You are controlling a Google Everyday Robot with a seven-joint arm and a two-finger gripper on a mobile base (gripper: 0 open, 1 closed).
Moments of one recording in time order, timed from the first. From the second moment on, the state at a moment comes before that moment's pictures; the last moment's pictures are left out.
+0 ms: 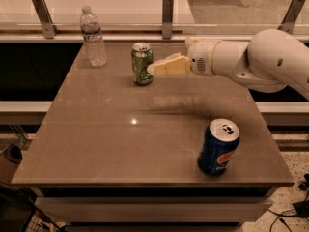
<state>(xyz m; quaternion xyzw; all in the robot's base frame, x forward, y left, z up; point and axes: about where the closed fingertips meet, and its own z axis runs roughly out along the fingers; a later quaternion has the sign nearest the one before) 0.653 -0.048 0.931 -0.35 0.71 0.26 0.55</state>
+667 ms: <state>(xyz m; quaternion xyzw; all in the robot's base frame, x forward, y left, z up) 0.666 -0.030 0.917 -0.33 0.69 0.28 0.58</state>
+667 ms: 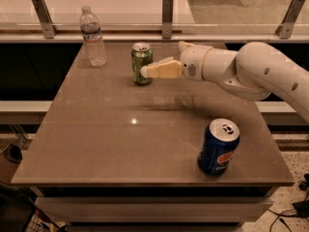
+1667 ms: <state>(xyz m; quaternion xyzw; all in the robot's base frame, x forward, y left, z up) 0.688 0.003 0.902 -0.32 0.68 0.29 0.59</state>
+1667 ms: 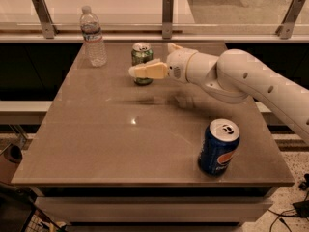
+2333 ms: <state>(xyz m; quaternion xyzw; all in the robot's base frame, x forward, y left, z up) 0.705 0.023 0.893 -0.32 0.67 0.29 0.61</state>
